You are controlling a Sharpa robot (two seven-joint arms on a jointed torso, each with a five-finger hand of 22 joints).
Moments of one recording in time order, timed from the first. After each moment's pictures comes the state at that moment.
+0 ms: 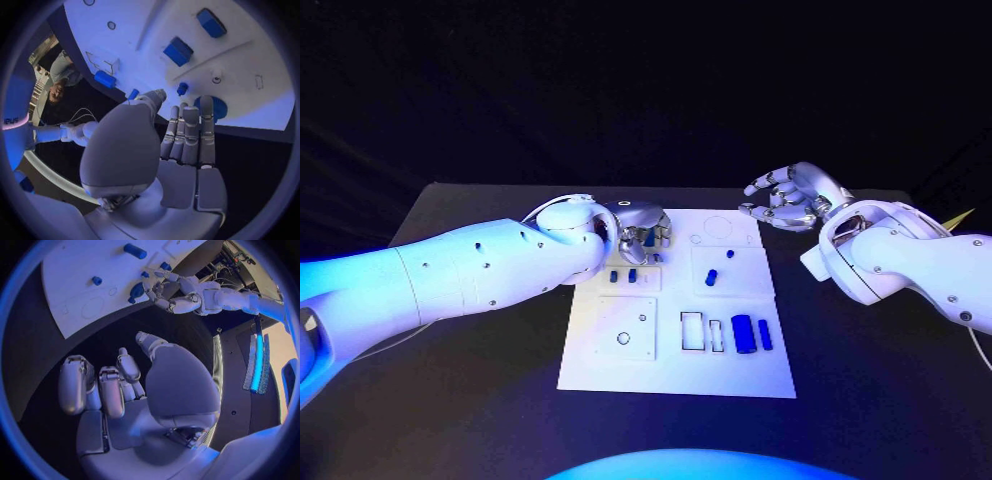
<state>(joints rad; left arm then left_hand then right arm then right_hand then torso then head) 1.27 -0.53 -0.12 1.27 -1.47 -0.12 -0.03 1.48 -0.26 0.41 0.27 0.24 0.76 0.15 0.45 0.39 0.80 0.12 0.61 0.27 1.13 0.05 1.17 0.84 0.17 0.85 0.16 0.93 0.78 1.33 -0.93 -0.15 1.61 -0.98 -0.60 -0.15 1.28 -0.19 0.42 0.18 0.21 0.84 0.18 0.18 0.45 1.28 0.09 1.22 1.24 1.47 0.02 1.55 1.31 0.05 1.44 0.12 1.31 1.31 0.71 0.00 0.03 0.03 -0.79</state>
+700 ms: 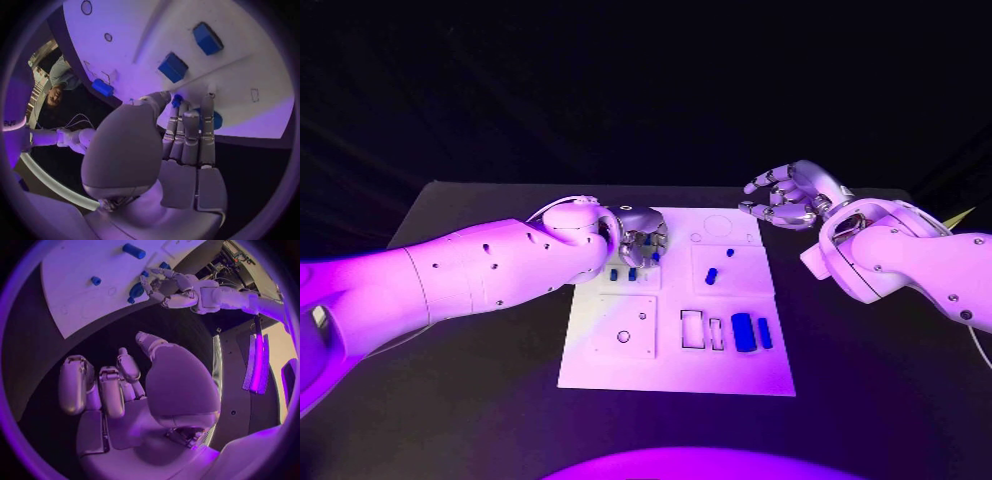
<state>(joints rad) 1.26 -0.51 -0.12 1.24 -1.49 -0.05 -0.05 1.52 -0.25 0.47 0.24 0.24 0.80 0.16 0.43 0.36 0.84 0.12 0.58 0.23 1.16 0.05 1.24 0.87 0.17 0.86 0.16 1.00 0.85 1.33 -0.94 -0.15 1.62 -0.98 -0.60 -0.15 1.28 -0.19 0.42 0.18 0.21 0.84 0.18 0.18 0.45 1.28 0.09 1.22 1.24 1.47 0.02 1.55 1.31 0.05 1.44 0.12 1.31 1.31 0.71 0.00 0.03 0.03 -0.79</state>
